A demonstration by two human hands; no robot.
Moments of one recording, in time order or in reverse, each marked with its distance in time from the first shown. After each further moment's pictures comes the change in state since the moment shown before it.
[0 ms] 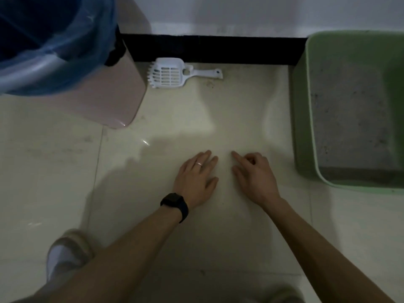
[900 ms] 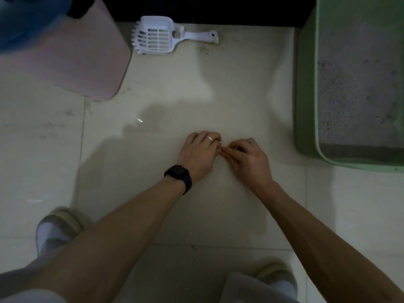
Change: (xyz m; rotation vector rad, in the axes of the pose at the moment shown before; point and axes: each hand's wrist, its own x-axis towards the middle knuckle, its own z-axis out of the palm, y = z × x) left_hand 0.027 0.019 0.021 -0.004 0.283 0.231; right_hand -0.008 0.015 0.025 0.047 0.208 -0.264
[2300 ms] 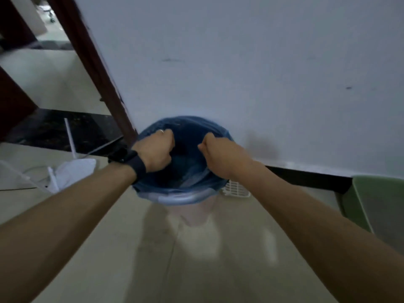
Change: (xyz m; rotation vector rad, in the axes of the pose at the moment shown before) left_hand 0.064 -0.235 -0.423 0.242 -0.100 -0.440; right_hand 0.360 -0.313 -0.090 -0.082 -0.343 -0.142
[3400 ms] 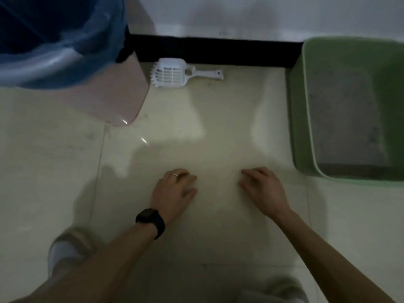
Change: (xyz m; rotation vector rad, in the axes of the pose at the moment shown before) left_hand -0.202 0.204 0.332 -0.320 -0.193 0.125; right_hand -0.374 0.224 0.196 0.206 -0.022 0.585
